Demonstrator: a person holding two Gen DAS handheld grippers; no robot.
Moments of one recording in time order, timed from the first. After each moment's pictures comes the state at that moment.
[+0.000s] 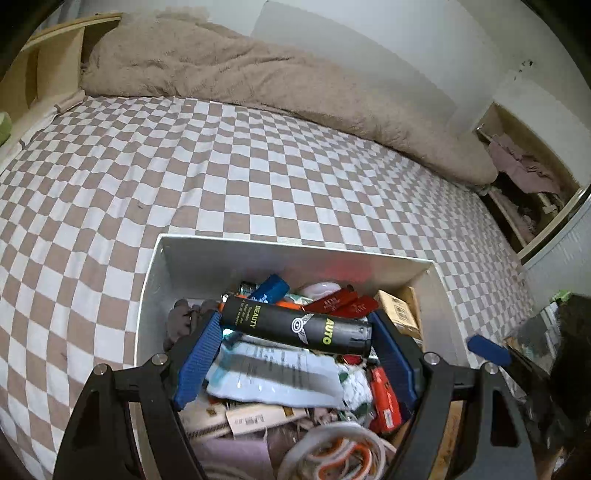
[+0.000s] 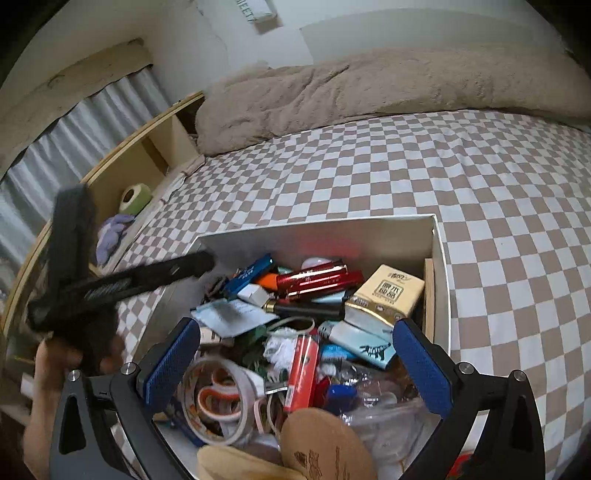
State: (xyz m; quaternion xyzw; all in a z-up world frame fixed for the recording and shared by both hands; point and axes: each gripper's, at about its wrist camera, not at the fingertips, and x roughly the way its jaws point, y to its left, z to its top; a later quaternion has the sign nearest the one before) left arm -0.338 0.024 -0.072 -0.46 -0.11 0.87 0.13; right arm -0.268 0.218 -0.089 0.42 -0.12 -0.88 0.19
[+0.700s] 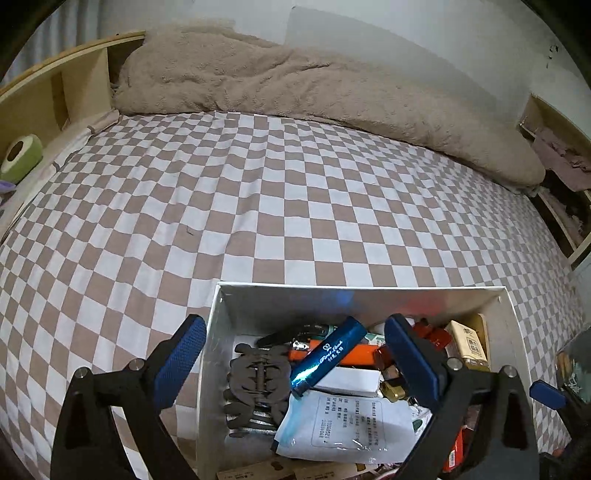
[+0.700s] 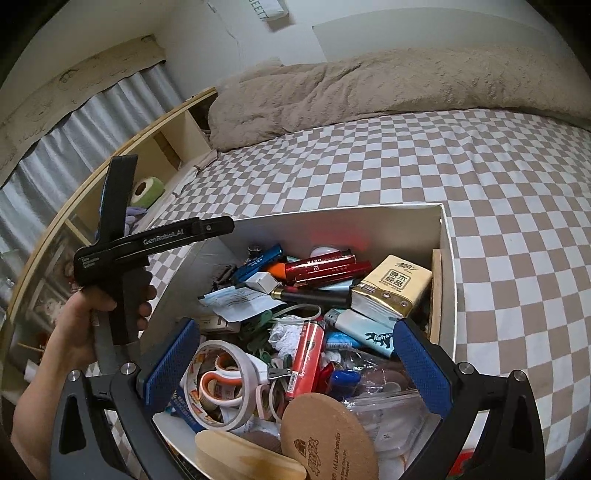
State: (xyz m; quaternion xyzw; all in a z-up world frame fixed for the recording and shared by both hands) left arm -0.360 0.003 -0.089 -0.45 -0.06 0.89 0.05; right arm -0.260 0.225 -0.095 0.42 -0.13 -0.87 0.21
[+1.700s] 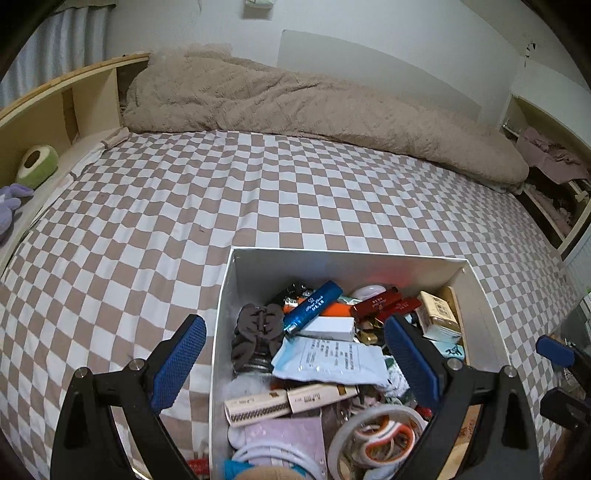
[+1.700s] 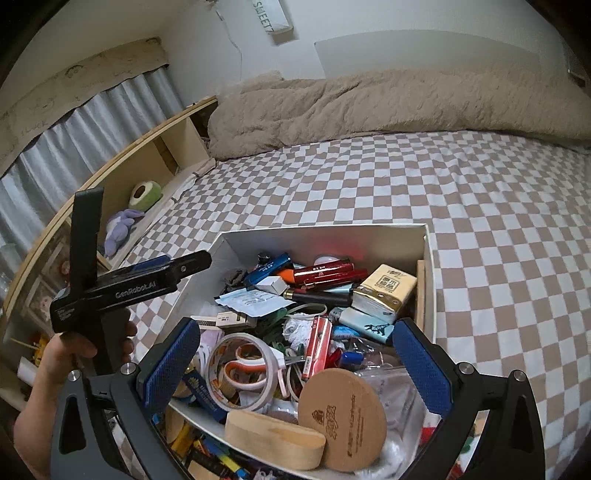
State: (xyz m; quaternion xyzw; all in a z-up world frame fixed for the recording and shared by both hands) left arm -0.286 0.002 -0.055 -0.41 -0.05 0.91 0.06; right arm -0.222 0.218 -0.052 0.40 -0.10 -0.89 0.18
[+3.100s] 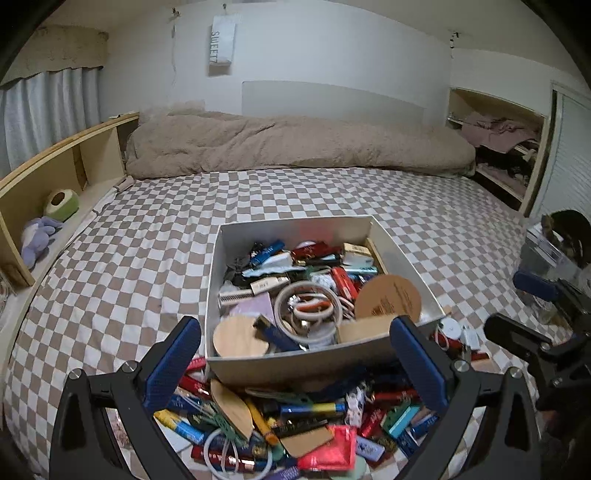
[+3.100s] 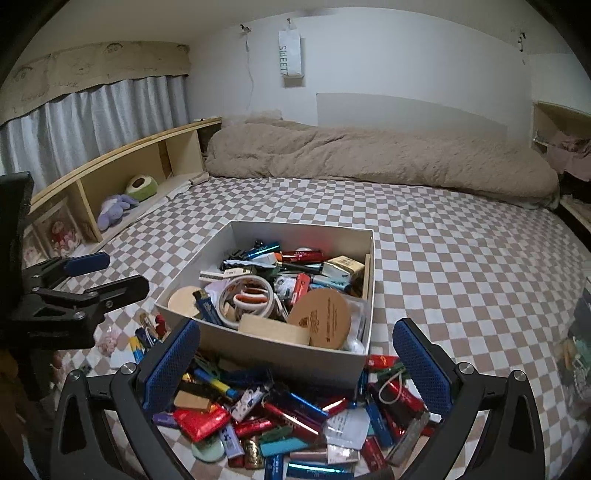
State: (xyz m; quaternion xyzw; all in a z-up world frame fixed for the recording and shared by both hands) left arm -0.076 0.034 -0.004 -0.33 0.01 0.94 0.10; right arm -0.056 0.213 -0.025 0.31 0.00 -0.94 0.12
